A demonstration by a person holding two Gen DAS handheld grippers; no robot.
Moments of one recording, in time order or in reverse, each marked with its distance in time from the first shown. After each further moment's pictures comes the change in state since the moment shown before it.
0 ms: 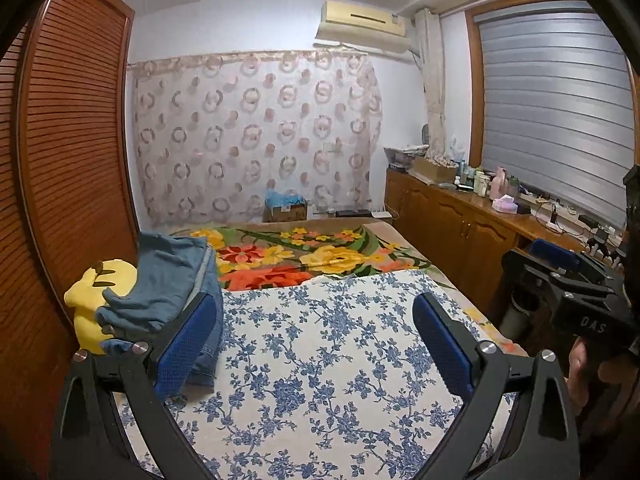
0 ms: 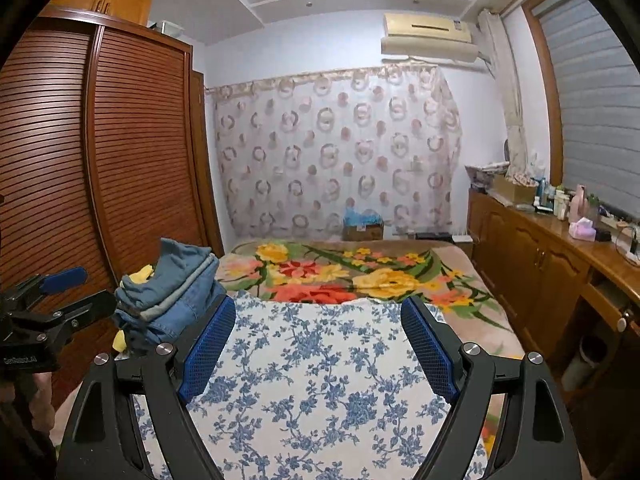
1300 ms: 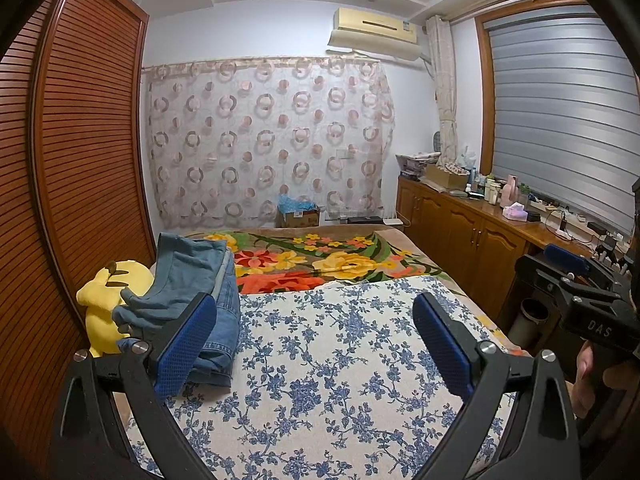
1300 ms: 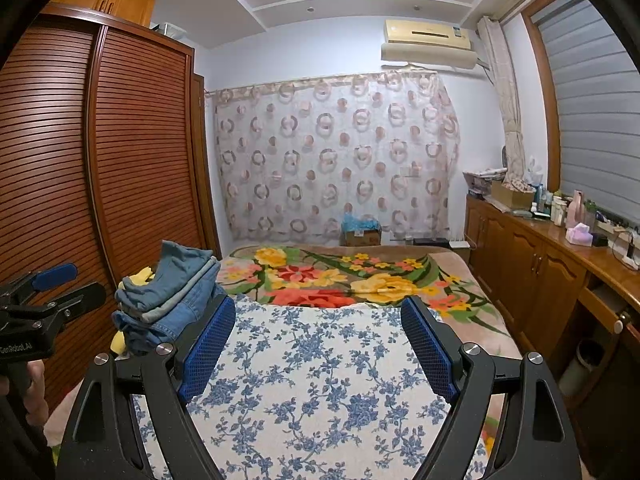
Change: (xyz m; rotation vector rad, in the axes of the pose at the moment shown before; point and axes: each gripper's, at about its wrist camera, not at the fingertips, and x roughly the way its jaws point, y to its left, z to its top) left arm -0.008 0.012 -0.002 -0.013 -0.022 0.039; right arm 0.010 -0.006 -0.010 -0.017 -0.014 0.000
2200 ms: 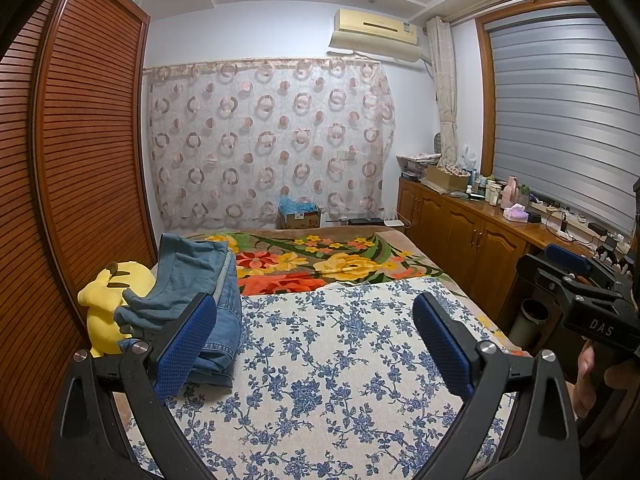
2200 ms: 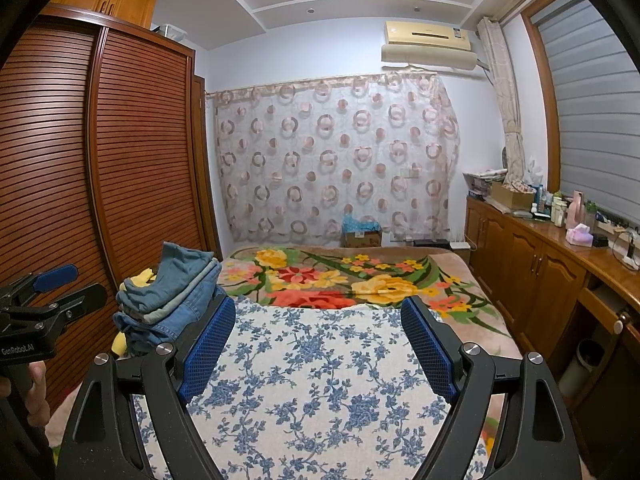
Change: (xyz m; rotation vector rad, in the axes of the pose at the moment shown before) left arm 0.000 0.000 0.000 0.000 -0.002 -0.001; right arm -0.002 0.001 -0.004 0.001 -0.005 0.002
